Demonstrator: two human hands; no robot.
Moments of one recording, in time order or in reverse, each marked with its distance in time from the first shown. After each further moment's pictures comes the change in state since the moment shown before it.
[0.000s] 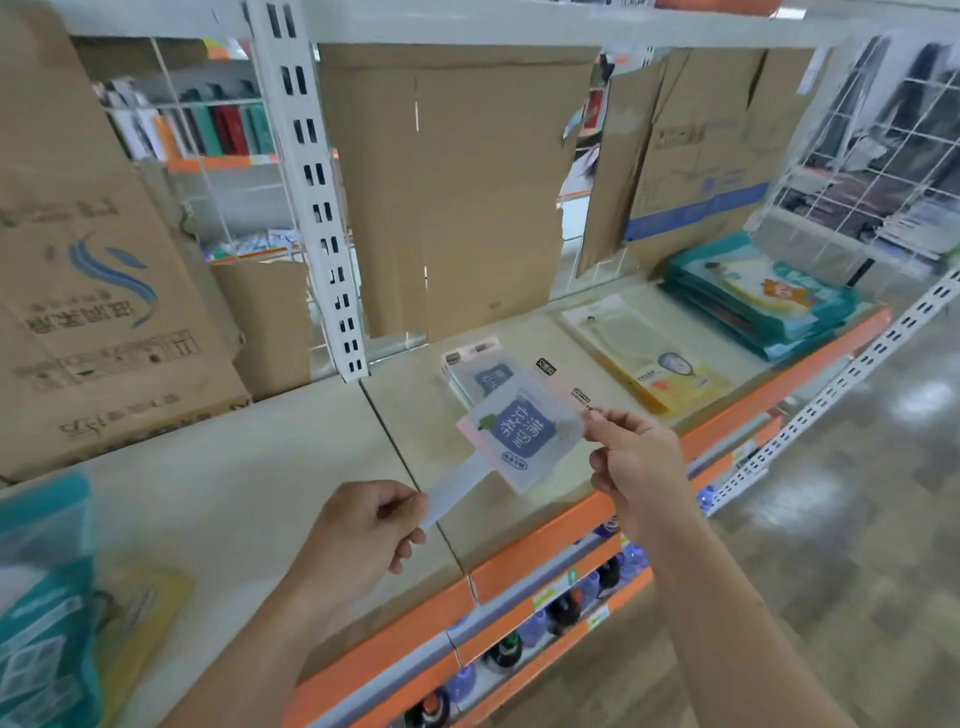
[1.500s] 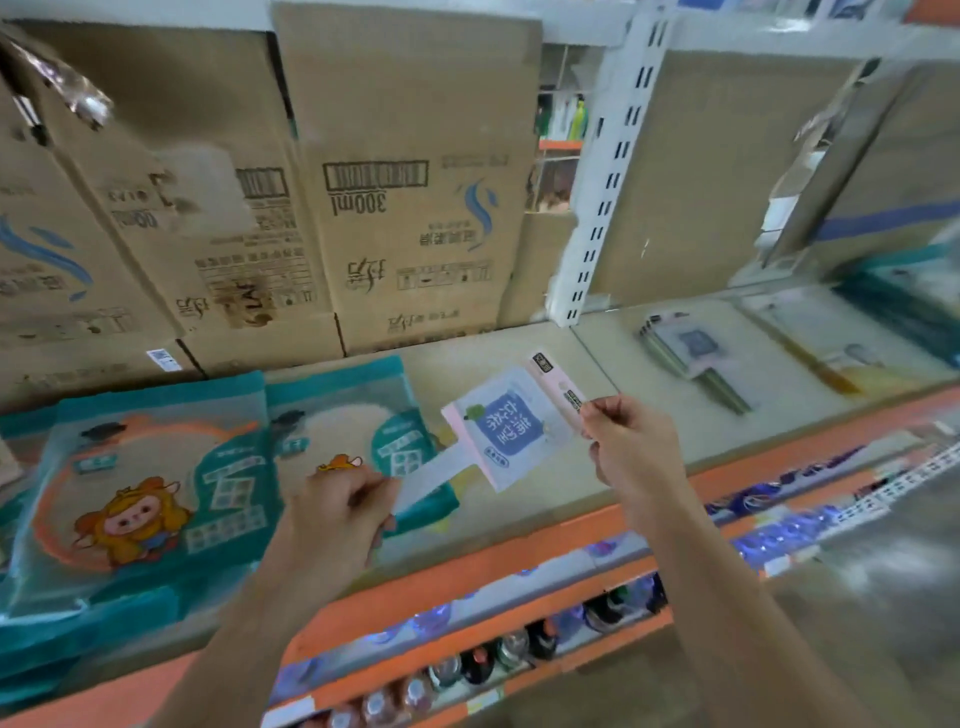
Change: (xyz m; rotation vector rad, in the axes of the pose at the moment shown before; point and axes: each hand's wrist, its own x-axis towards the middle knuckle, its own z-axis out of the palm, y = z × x) left_hand -0.150 -0.105 -0.211 0.110 0.316 0.030; right_hand -0.173 0.068 0.172 -0.295 -0.162 -0.201
